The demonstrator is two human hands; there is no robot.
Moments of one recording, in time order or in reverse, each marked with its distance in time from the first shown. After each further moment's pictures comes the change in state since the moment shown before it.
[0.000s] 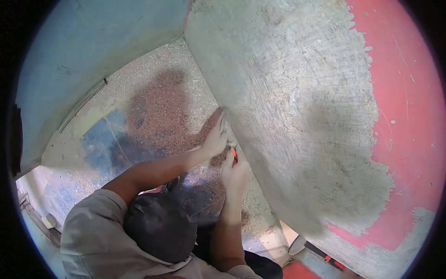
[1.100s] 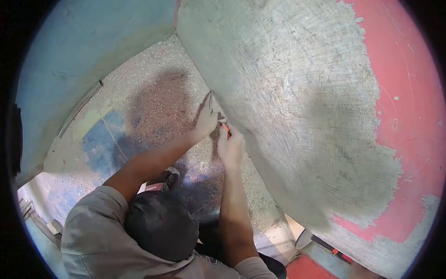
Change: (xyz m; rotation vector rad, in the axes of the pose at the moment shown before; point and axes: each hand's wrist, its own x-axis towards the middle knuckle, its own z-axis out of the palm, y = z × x) left_hand 0.035 -0.011 -0.018 -0.156 0.010 0.013; right_hand 0.046 0.012 0.038 0.039 -0.035 -0.043
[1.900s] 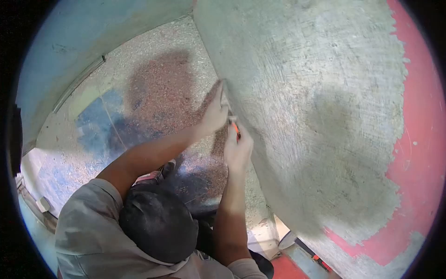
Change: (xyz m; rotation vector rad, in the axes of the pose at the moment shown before) left_hand -0.003 0.018 0.006 0.091 0.113 0.033; right_hand -0.006 0.001 -0.008 0.137 -0.040 -0.014
